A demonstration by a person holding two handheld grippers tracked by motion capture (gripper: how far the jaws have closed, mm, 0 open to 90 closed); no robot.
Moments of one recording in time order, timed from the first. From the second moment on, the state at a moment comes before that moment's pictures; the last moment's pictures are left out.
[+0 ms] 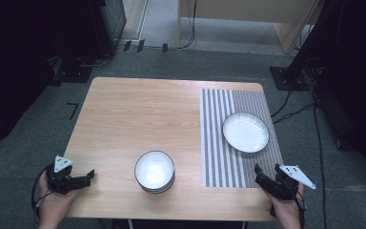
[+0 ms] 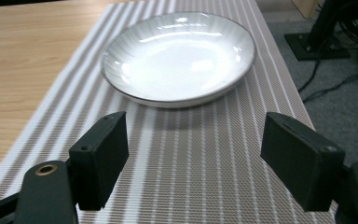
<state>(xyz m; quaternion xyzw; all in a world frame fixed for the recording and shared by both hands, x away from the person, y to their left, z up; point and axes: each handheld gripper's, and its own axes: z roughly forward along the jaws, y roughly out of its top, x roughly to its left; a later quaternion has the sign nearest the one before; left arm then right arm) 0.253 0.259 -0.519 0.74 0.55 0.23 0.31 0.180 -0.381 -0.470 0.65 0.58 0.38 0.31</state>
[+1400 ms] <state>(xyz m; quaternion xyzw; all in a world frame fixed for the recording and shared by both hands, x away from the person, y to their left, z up) 0.254 0.257 -0.519 0.75 0.54 0.23 0.31 0.194 -0.286 -0.413 0.58 0.64 0.41 0.29</state>
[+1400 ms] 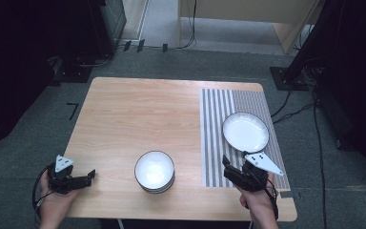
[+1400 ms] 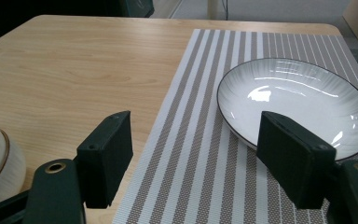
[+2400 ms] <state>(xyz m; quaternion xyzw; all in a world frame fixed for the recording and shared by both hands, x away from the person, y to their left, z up) 0.253 0.257 -0.519 0.75 0.54 0.23 0.31 0.204 -0.224 -0.396 0.54 0.66 0.44 0.28</state>
